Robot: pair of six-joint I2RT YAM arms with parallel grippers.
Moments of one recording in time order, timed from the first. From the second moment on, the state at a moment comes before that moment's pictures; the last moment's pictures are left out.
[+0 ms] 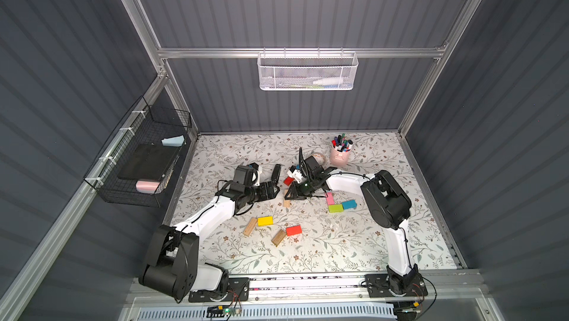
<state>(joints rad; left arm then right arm) -0.34 1.38 0.77 -0.20 0.35 -0.48 0.69 2.12 1.40 -0.32 -0.64 0.46</state>
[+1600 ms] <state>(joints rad) -0.50 1.70 0.94 -0.28 0.08 -0.43 0.64 1.76 1.21 -0.27 -0.42 0.56</state>
